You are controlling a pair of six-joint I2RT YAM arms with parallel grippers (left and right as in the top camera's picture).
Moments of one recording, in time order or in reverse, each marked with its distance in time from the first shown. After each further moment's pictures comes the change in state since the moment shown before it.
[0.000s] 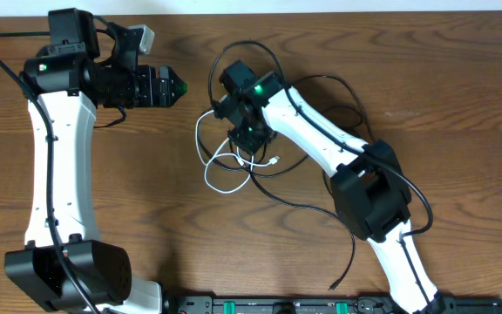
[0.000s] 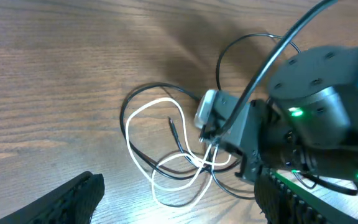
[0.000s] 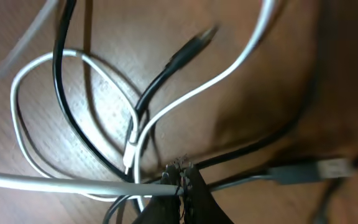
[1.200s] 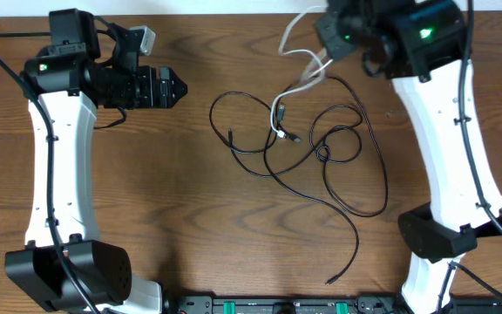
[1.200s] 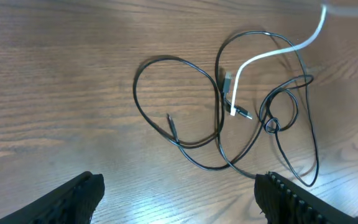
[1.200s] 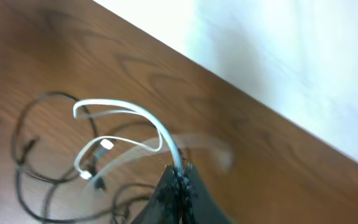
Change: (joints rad) left arm -0.007 0.000 0.000 -0.008 0.002 0.002; right arm -0.278 -0.319 0.548 -0.276 0.308 0.049
